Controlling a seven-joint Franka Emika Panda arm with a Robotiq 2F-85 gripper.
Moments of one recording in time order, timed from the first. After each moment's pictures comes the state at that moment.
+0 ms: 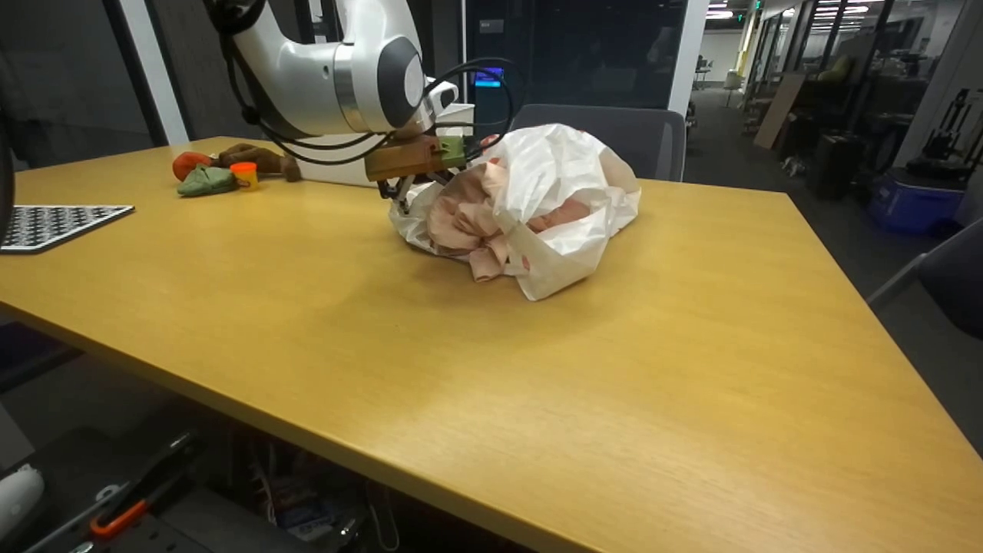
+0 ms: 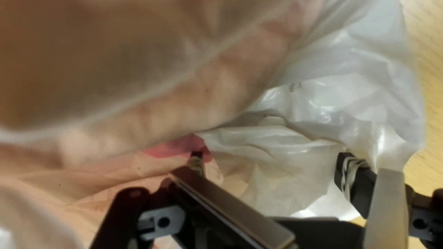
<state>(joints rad) -0.14 0.33 0.26 -2.18 -0.28 2.95 -0.22</state>
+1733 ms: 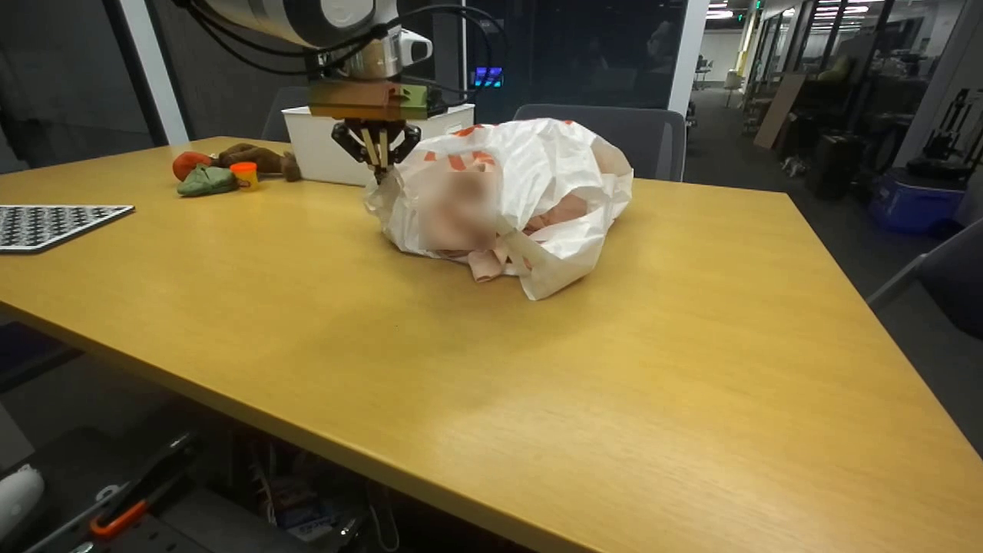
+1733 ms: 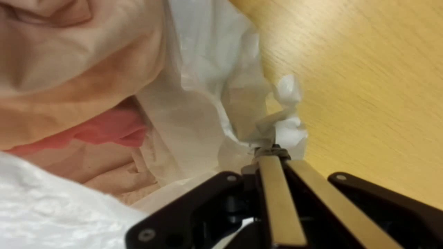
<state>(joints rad) -0.25 0.05 0.45 -2.28 0.27 2.64 -0.58</state>
